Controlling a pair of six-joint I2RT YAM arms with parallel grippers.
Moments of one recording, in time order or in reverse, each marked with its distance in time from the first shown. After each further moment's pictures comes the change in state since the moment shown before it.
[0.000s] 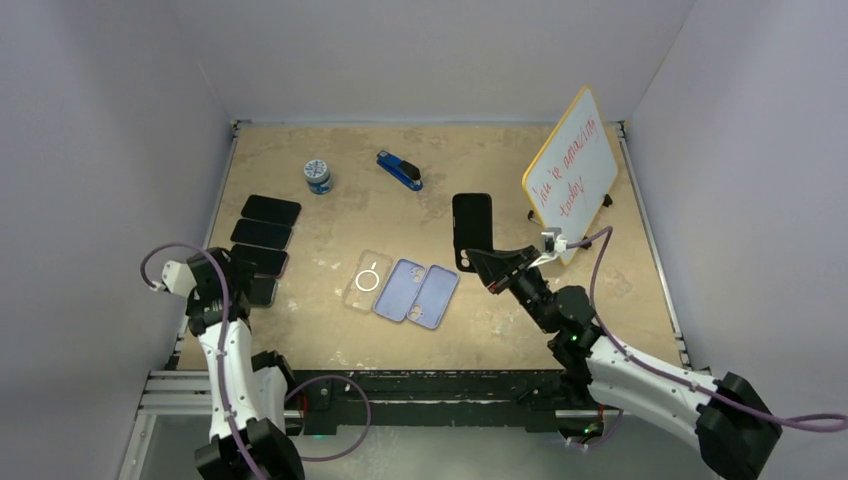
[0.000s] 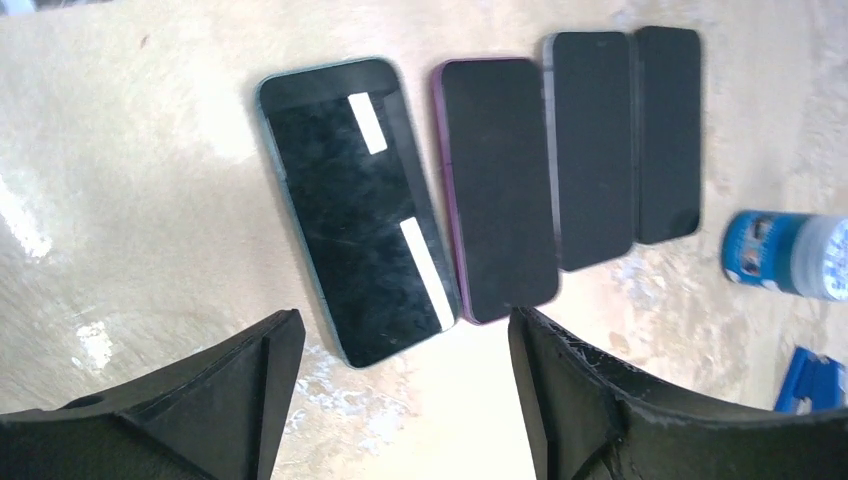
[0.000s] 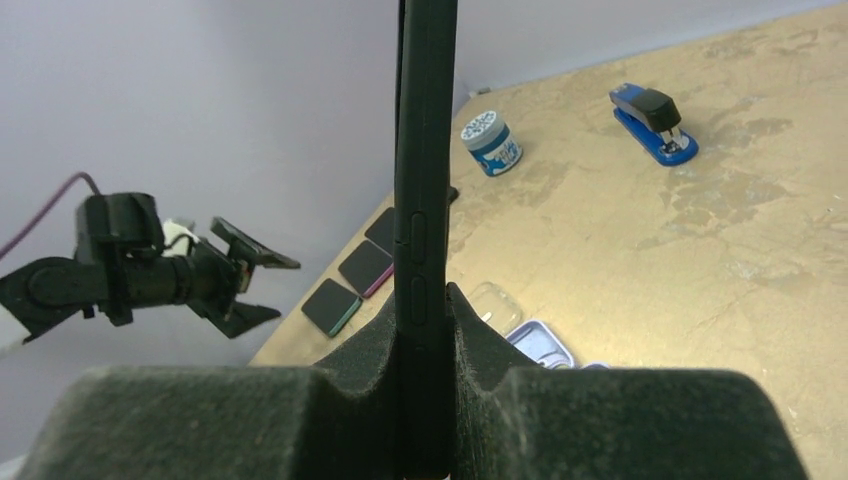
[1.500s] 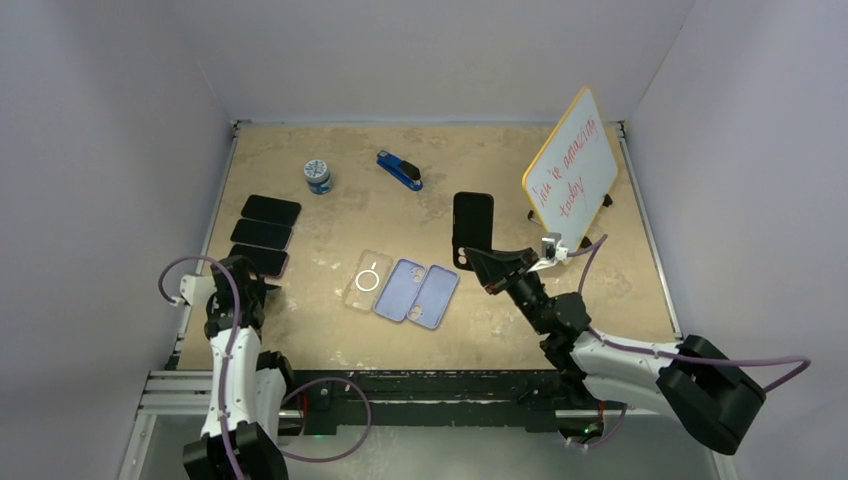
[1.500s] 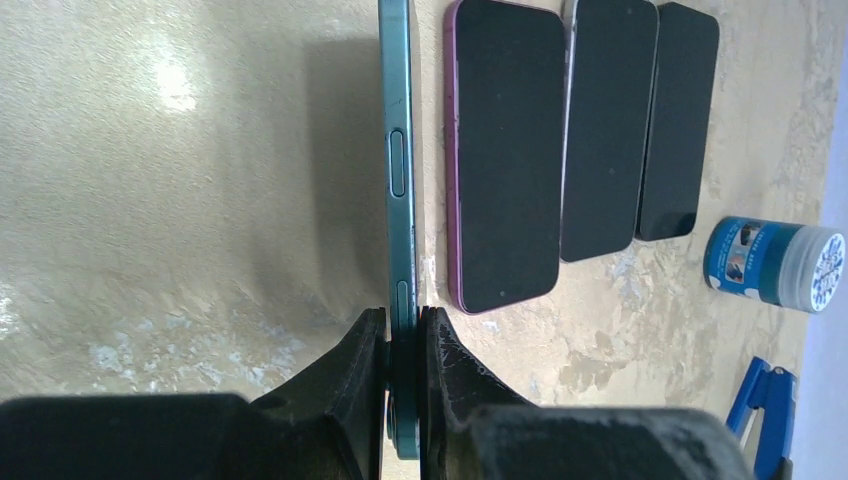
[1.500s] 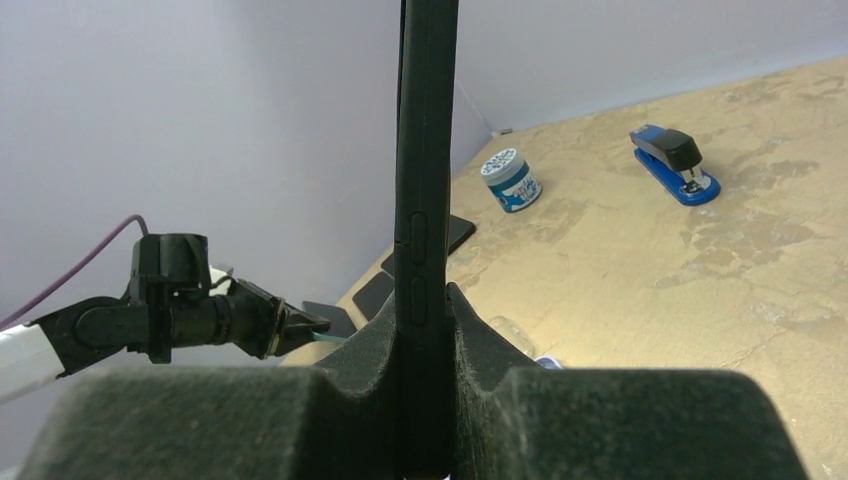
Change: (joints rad) left arm -0.142 -0.032 -0.107 0.090 -0.074 -0.206; right arm 0.000 0.223 -0.056 0.370 0.004 -0.006
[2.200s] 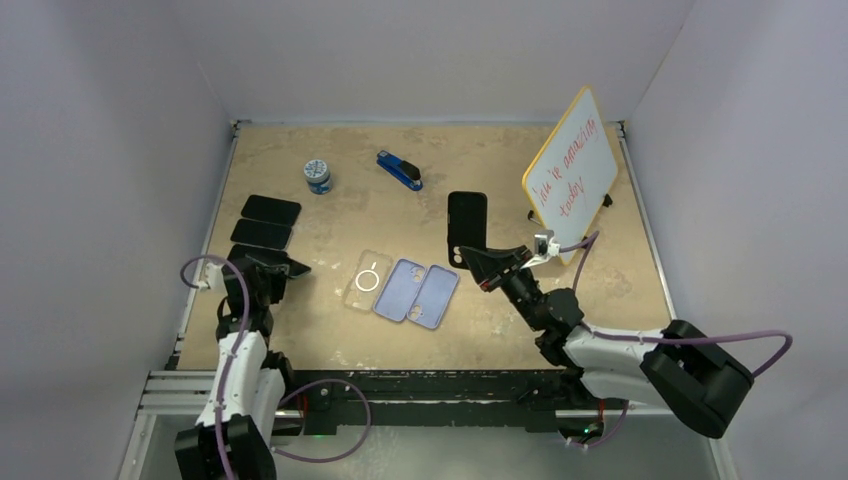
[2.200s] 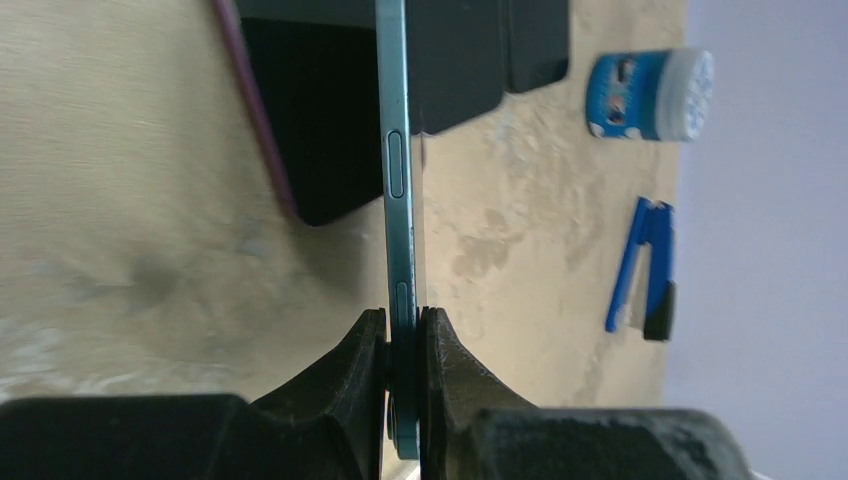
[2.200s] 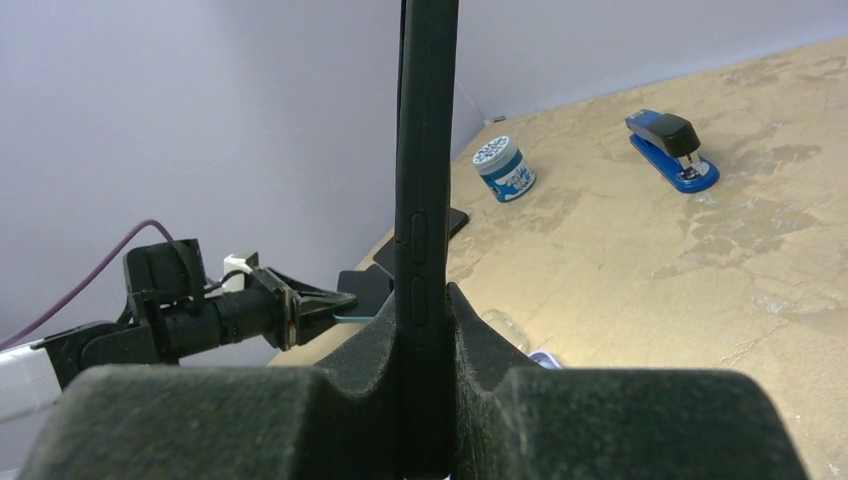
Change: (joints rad) left arm -0.093 0.042 -0.130 0.375 0.299 -0.041; right arm 0.000 0.120 0.021 0.071 0.002 0.008
